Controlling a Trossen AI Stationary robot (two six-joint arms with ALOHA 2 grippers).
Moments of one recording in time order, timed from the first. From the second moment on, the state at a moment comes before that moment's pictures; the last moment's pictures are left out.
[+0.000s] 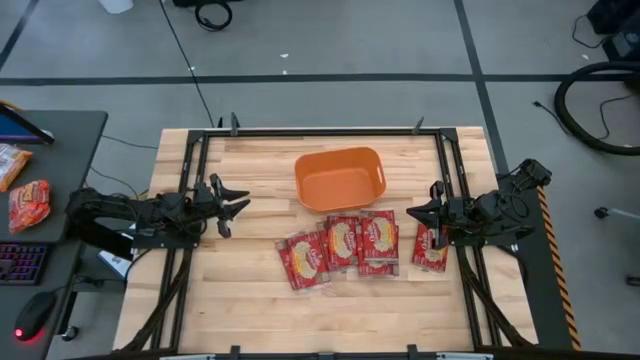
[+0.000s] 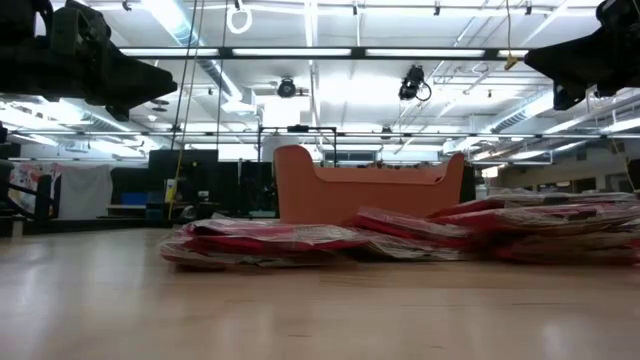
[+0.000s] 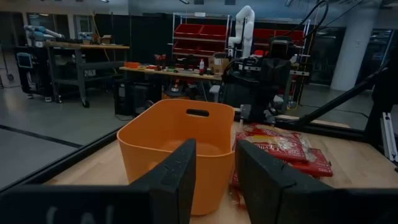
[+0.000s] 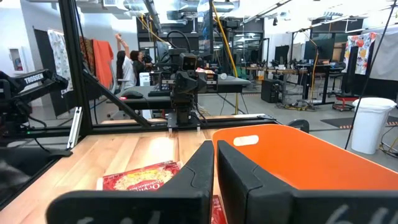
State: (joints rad) left arm -0.13 0.16 0.01 0.24 -0.45 -0.07; right arm 0.58 0.00 0.01 0.15 0.68 -0.08
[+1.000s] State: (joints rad) left arm -0.13 0.16 0.01 0.35 -0.23 -0.28; right arm 0.46 0.00 0.01 0.56 0.71 -0.33
